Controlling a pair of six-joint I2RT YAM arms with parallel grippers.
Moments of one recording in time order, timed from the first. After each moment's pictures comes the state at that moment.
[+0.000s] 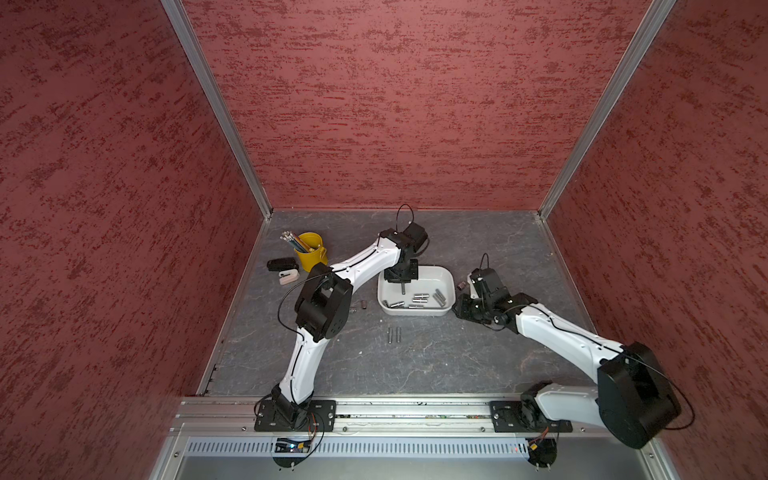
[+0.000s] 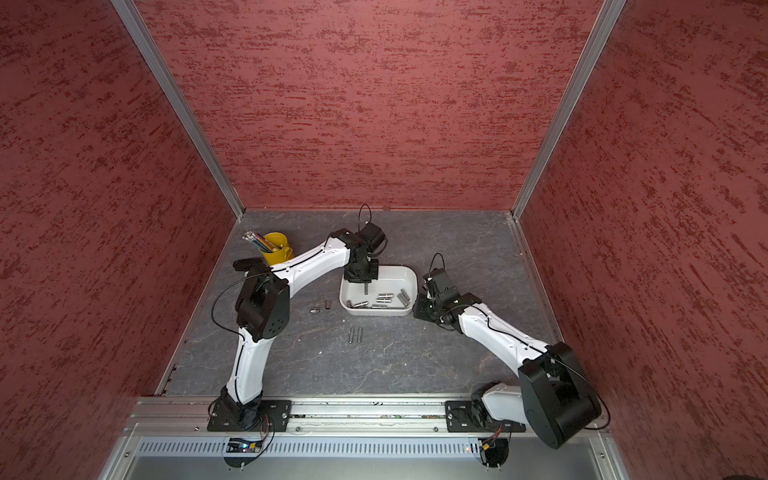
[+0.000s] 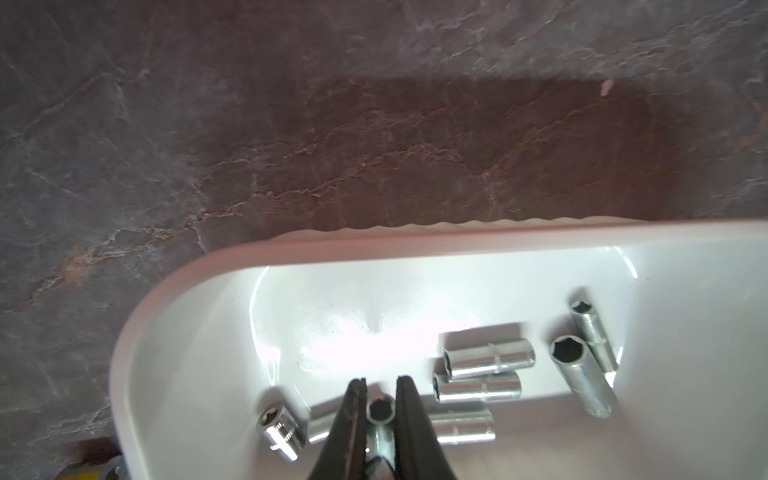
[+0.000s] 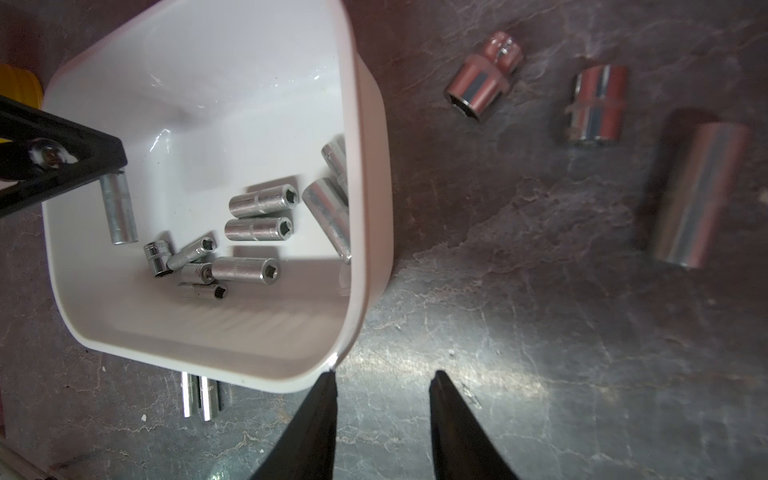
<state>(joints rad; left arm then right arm) -0.65 2.17 1.84 -1.03 -0.05 -0.63 0.46 1.29 0.72 -0.42 -0.13 0.66</state>
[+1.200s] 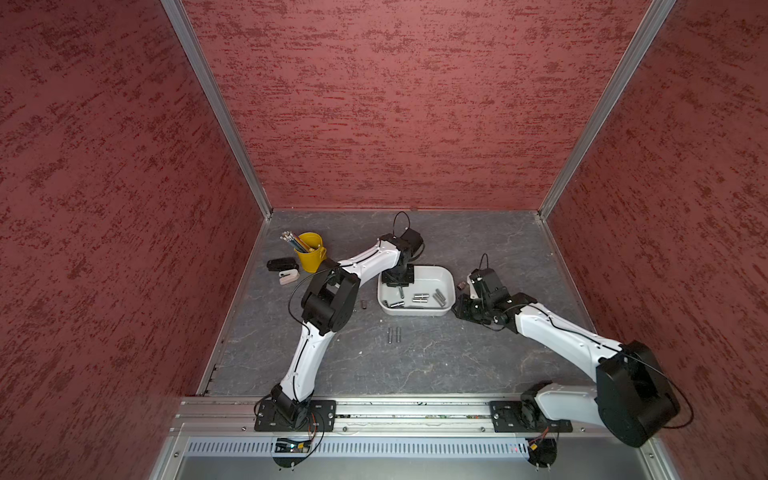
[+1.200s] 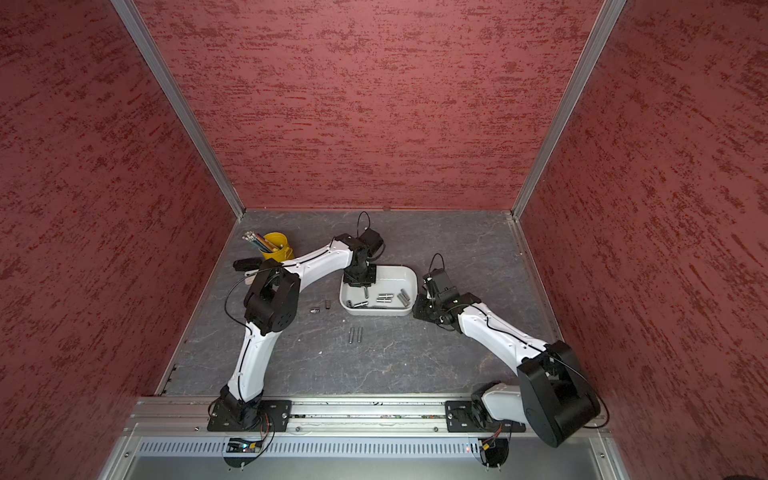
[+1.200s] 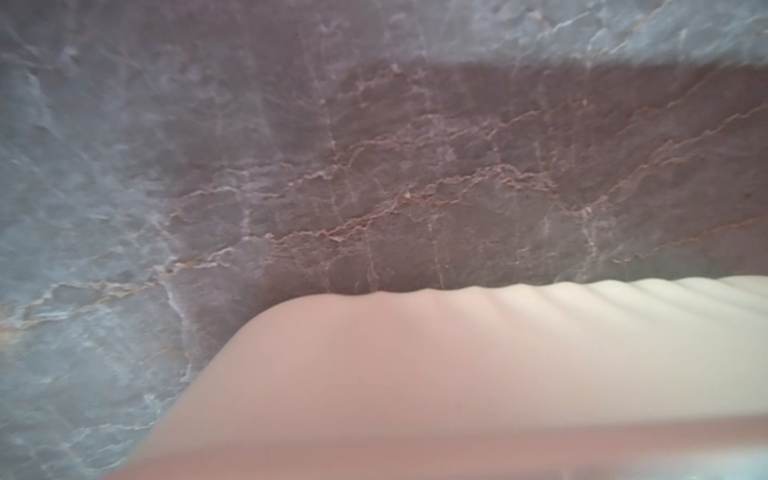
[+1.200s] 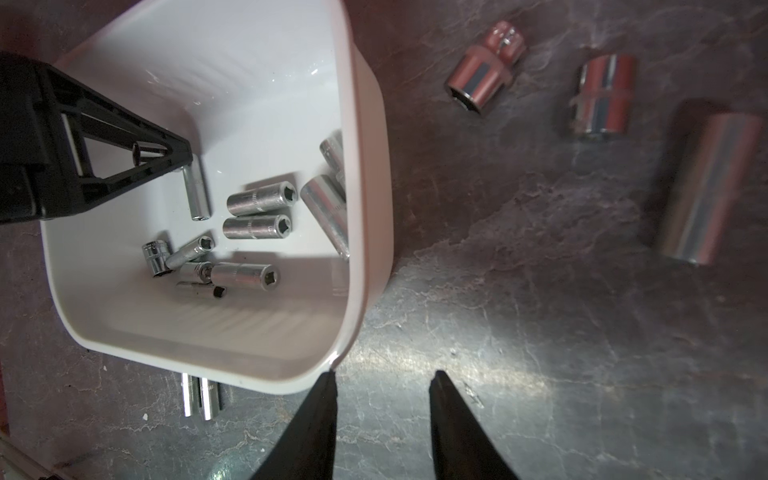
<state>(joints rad) -0.63 2.24 1.82 -0.98 -0.05 -0.60 0.46 1.30 0.72 -0.42 -0.14 0.67</state>
